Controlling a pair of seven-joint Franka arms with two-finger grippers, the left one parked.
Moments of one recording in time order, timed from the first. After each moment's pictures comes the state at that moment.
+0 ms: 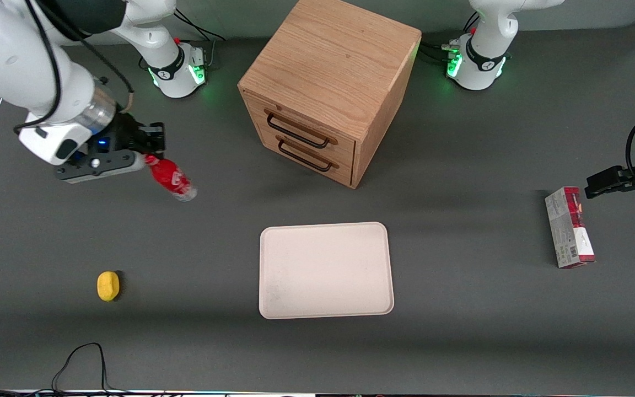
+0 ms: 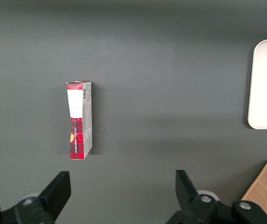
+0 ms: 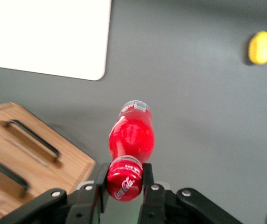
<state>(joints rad) 0.16 0.18 0.24 -1.38 0.02 1.47 0.24</state>
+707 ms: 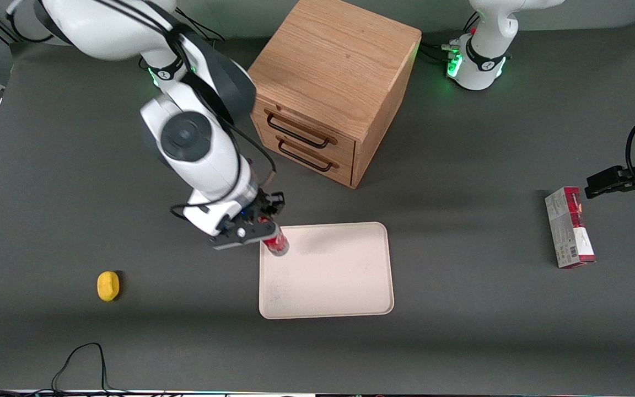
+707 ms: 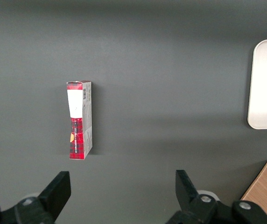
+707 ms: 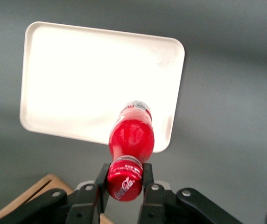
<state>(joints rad) 0.22 0.67 0.50 -1.15 -0.28 1.80 0.51</state>
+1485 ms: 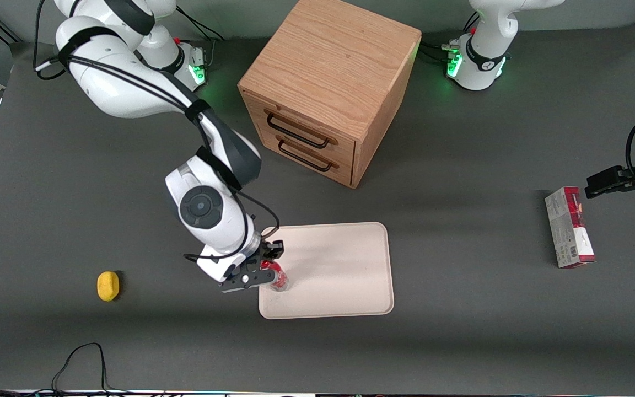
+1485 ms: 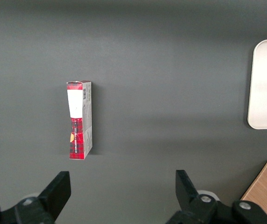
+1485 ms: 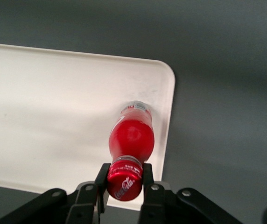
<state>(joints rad) 0.17 0.86 0.49 -1.12 -0.36 1.99 0.49</state>
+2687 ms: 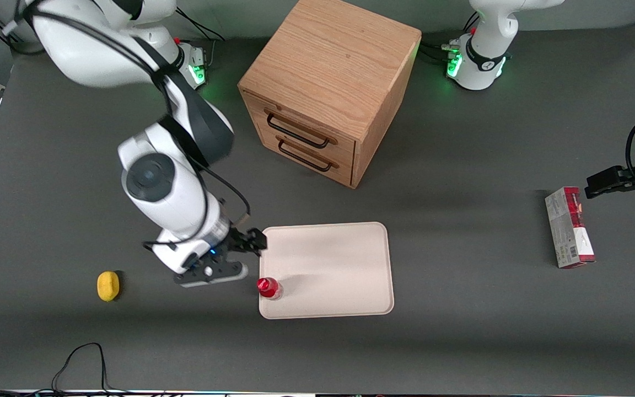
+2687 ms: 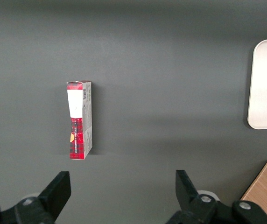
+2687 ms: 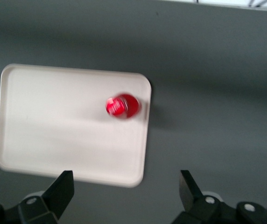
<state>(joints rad) 0.15 0.61 0.41 -1.18 -0.20 1.85 0.42</state>
